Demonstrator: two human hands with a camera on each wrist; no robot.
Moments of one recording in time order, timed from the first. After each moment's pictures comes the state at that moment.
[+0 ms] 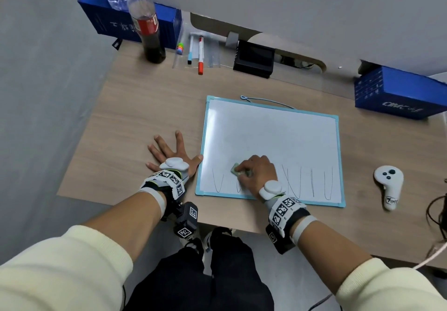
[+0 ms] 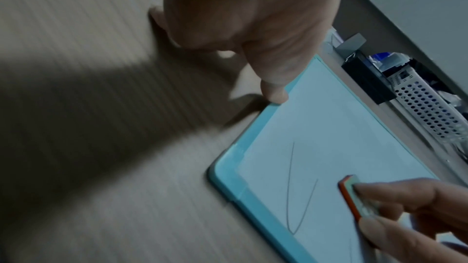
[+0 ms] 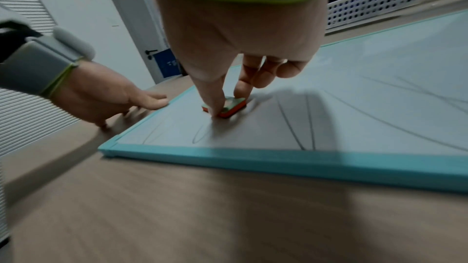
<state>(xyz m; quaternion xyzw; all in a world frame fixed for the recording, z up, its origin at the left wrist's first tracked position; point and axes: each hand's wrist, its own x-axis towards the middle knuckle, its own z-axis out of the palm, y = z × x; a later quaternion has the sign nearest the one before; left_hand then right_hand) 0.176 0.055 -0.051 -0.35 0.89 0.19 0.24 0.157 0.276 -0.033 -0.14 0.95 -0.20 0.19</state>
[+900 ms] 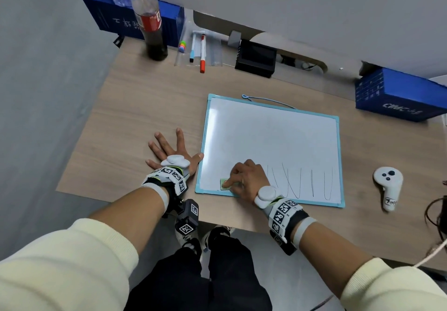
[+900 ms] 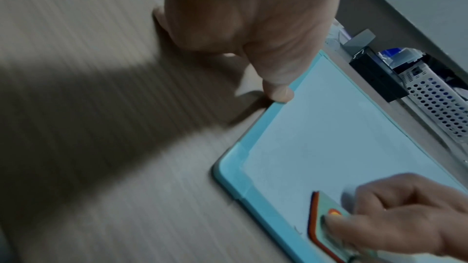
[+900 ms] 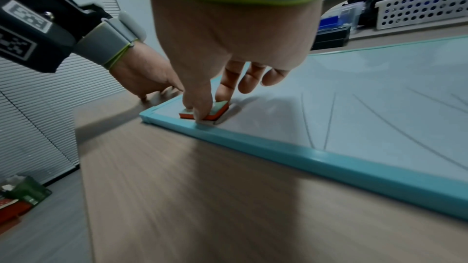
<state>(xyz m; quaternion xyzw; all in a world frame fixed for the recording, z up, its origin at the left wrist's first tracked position) 0.179 0.056 -0.050 -0.34 0.89 0.19 0.24 0.172 0.266 -0.039 -0.29 0.92 -0.19 0.20</state>
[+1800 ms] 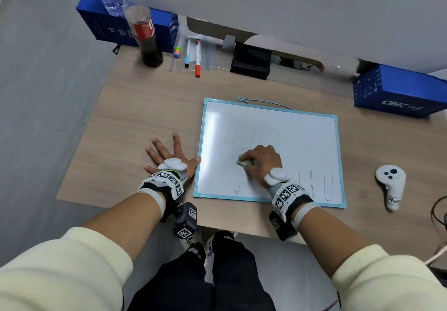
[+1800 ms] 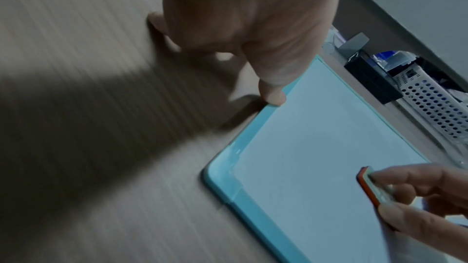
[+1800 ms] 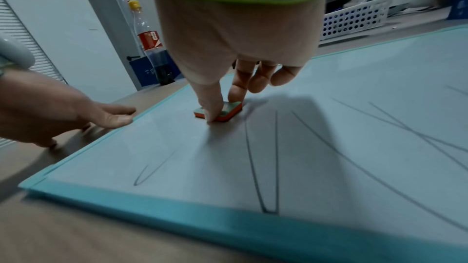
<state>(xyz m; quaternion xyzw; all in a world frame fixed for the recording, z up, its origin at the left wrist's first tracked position) 0.173 0.056 -0.049 -0.35 0.88 0.19 0.26 0.123 0.292 -0.037 -0.14 0.96 -0.18 0.16</state>
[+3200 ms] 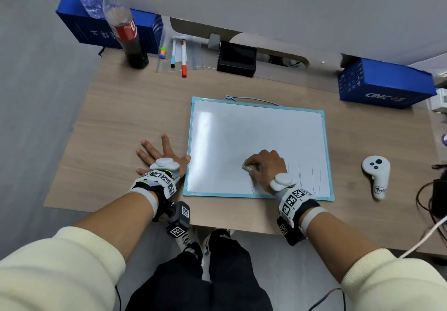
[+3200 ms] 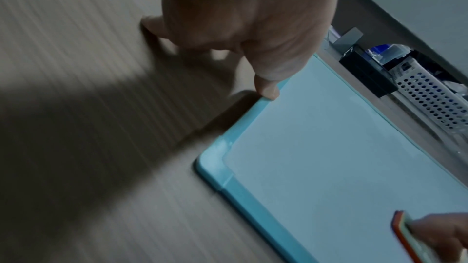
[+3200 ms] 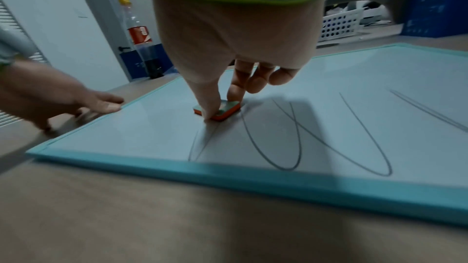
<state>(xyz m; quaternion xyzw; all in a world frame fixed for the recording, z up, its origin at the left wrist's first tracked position) 0.168 0.070 -0.044 -0.39 0.87 0.18 0.22 0.139 0.338 -0.034 -0.12 0.96 -0.17 0.17</state>
